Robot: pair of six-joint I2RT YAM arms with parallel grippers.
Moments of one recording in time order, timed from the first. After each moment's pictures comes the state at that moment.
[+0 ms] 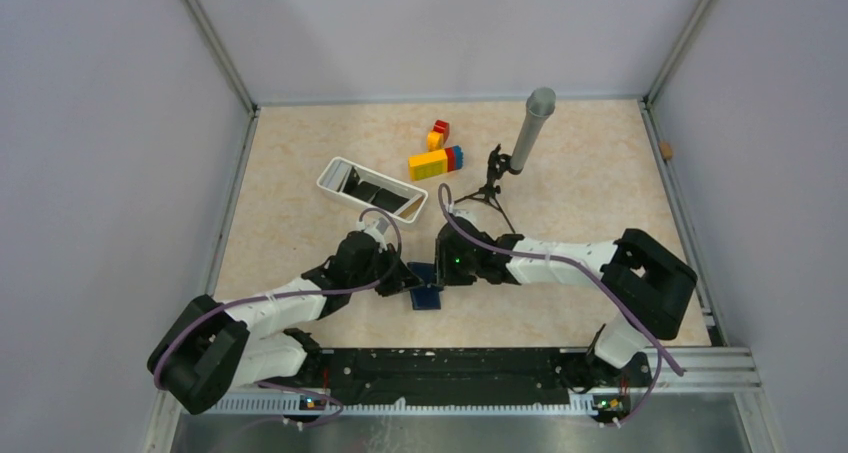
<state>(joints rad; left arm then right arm) -0.64 1.16 0.33 0.17 0.31 -0.96 0.99 1.60 0.87 -0.18 0.04 0.87</state>
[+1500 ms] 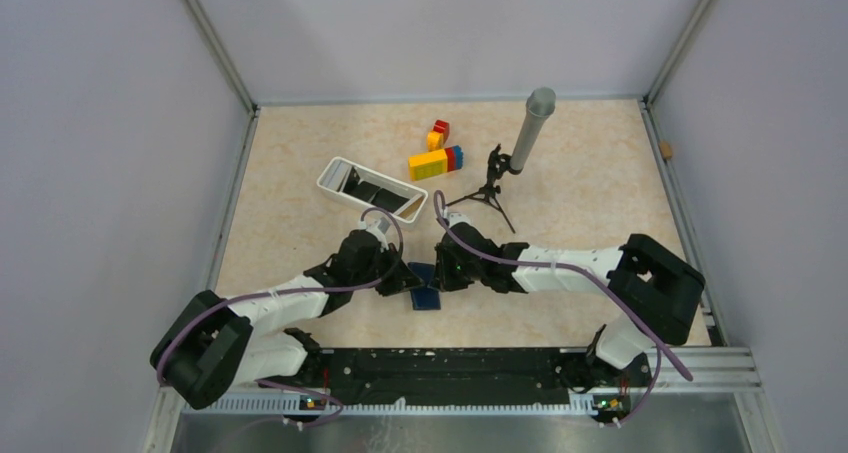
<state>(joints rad) -0.64 1.18 0.34 0.16 0.31 -0.96 1.03 1.56 0.80 -0.04 0.00 0.77</state>
